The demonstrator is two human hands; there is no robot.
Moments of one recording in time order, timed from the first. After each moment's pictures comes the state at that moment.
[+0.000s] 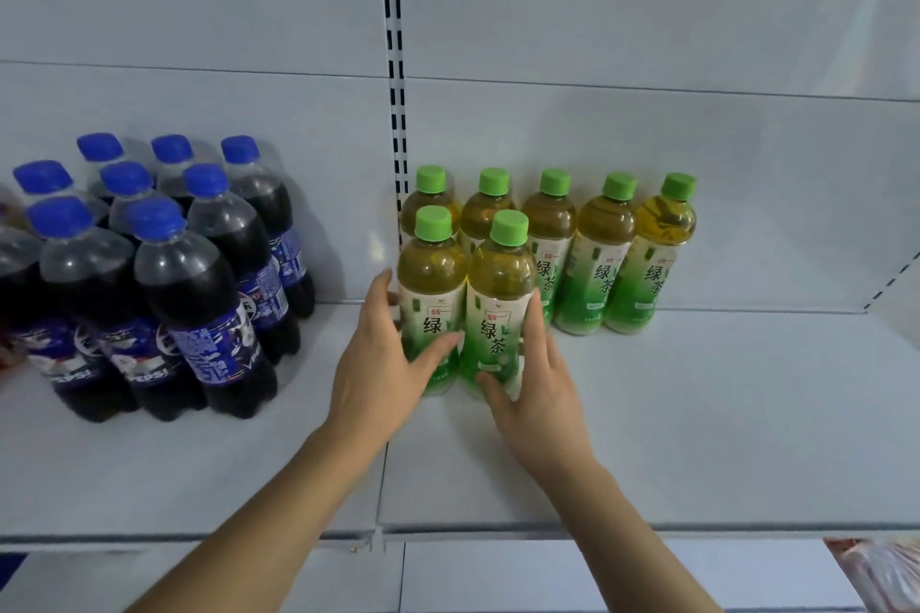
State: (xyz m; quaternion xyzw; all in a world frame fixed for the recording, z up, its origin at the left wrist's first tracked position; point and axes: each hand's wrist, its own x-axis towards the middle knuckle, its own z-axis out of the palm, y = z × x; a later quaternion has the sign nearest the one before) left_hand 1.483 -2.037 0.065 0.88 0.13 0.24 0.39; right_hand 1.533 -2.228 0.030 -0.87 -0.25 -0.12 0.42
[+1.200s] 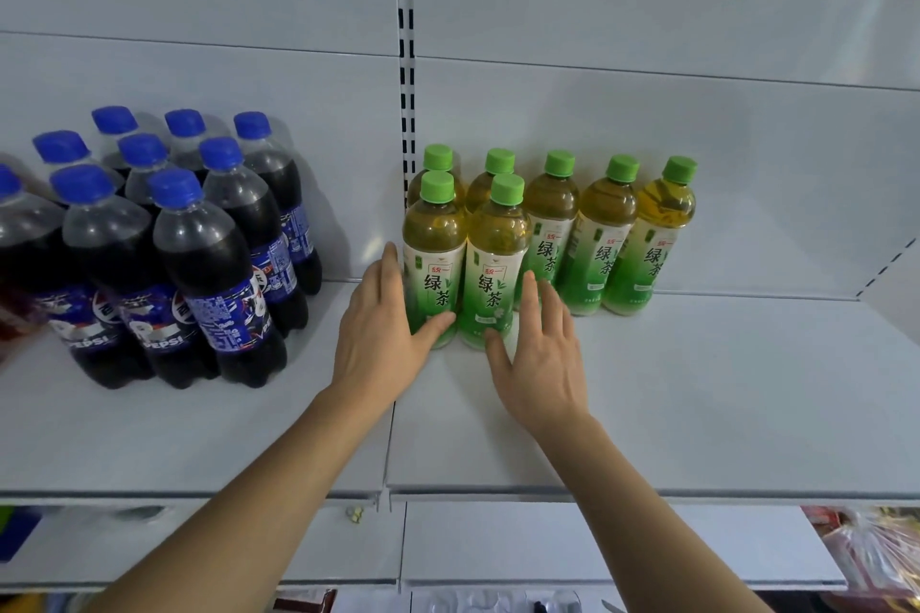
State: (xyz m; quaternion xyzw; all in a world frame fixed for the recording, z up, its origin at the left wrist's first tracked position) left_hand 1.491 -2.028 0.059 0.93 0.16 0.22 0.24; right_hand 1.551 -2.218 0.025 -0.93 -0.20 -0.17 0.27
